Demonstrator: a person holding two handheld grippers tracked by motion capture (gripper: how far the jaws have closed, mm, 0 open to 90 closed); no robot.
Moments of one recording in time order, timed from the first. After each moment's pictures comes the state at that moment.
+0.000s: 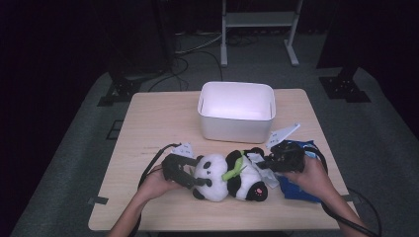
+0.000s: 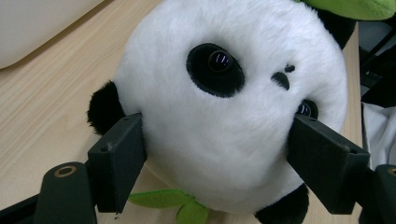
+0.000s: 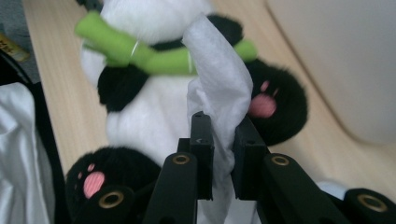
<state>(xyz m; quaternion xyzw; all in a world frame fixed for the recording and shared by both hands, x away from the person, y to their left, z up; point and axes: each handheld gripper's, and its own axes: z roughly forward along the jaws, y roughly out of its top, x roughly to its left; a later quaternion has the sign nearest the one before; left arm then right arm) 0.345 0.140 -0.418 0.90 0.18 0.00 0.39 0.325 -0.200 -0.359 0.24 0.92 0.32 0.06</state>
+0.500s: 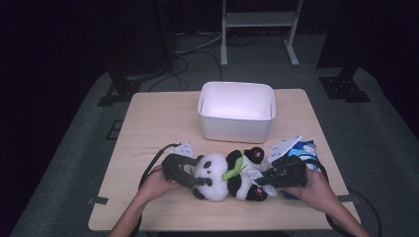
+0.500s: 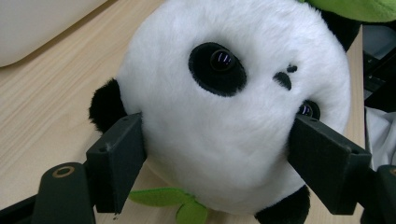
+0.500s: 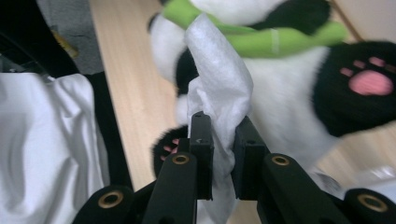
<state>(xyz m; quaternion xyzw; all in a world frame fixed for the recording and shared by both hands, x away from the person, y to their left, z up) 0.344 0.139 -0.418 0.90 0.19 0.00 0.39 0.292 -0.193 -0.360 0.21 0.92 0.34 0.01</state>
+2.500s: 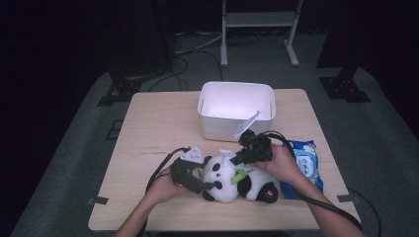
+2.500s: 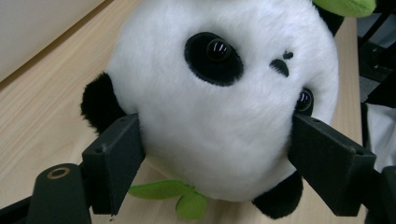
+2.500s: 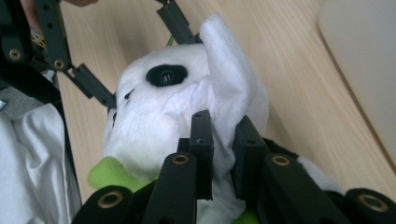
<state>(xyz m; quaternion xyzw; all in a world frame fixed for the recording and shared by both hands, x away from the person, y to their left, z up) 0.332 0.116 -0.418 0.90 0.16 0.02 0.39 0.364 -0.128 -0.358 0.22 0.93 0.30 -0.01</state>
